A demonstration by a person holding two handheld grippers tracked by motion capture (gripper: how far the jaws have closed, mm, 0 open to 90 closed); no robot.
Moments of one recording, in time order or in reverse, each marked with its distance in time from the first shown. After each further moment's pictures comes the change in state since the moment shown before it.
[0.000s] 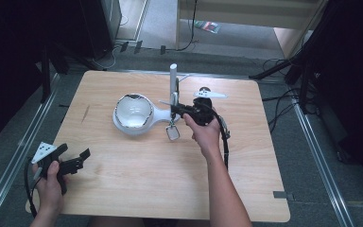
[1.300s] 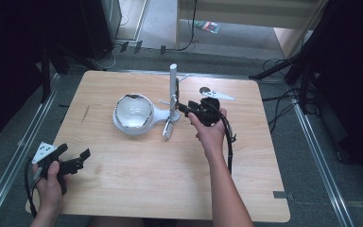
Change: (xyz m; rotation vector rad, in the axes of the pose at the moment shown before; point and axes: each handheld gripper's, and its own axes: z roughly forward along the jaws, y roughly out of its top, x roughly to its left) left arm -0.001 0.000 0.000 -0.003 0.007 0.005; right arm -0.007 -0.003 -0.015 -0.044 -0.194 0.064
